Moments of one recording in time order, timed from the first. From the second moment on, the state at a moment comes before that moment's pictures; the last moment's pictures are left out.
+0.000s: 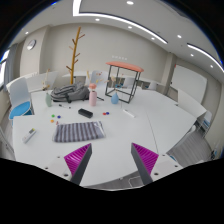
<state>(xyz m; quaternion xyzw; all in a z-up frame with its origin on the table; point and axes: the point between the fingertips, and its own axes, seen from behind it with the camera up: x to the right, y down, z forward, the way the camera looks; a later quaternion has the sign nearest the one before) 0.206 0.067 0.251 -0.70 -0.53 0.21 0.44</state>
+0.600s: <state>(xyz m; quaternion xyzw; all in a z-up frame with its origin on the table) 0.003 -0.192 0.137 -0.60 -0.66 0.30 0.35</state>
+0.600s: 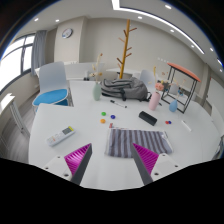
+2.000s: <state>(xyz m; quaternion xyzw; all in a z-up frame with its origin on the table) -0.128 -0.082 0.125 -0.65 -0.61 0.32 0.33</state>
